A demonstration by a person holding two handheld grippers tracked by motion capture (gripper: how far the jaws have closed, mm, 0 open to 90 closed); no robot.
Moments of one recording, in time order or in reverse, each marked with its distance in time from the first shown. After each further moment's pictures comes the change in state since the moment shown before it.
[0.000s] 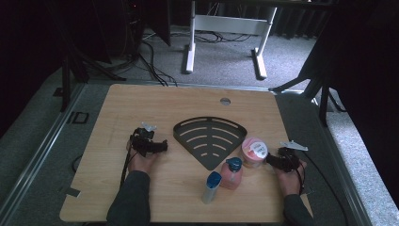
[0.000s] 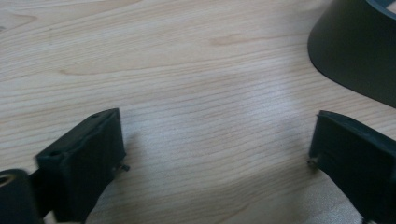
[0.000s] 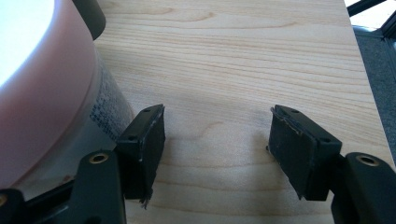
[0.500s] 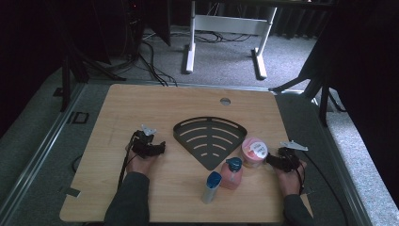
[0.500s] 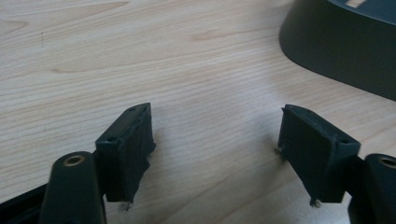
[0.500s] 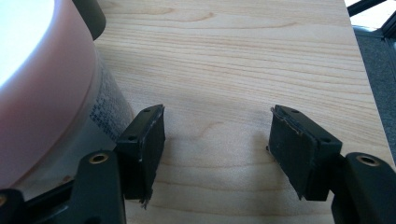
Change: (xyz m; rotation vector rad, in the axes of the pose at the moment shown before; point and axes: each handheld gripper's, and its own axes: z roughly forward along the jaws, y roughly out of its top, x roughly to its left) left arm -0.002 -0.007 -0.011 -0.018 -0.051 0.053; right arm 0.000 0.000 0.000 0.000 0.000 -0.001
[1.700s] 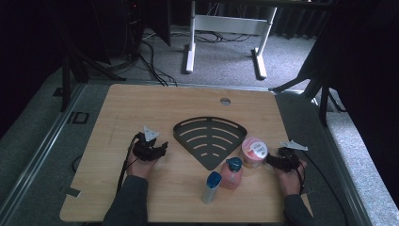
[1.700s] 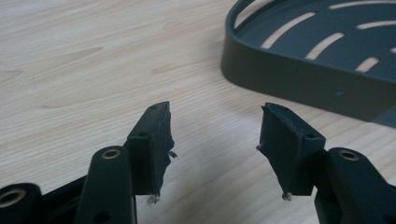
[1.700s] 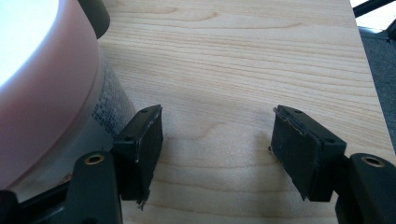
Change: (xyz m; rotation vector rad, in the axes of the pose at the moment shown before) left arm -0.020 0.003 -0.035 -0.099 -0.072 0.075; right arm -0.001 0.000 0.001 0.001 0.015 -0.013
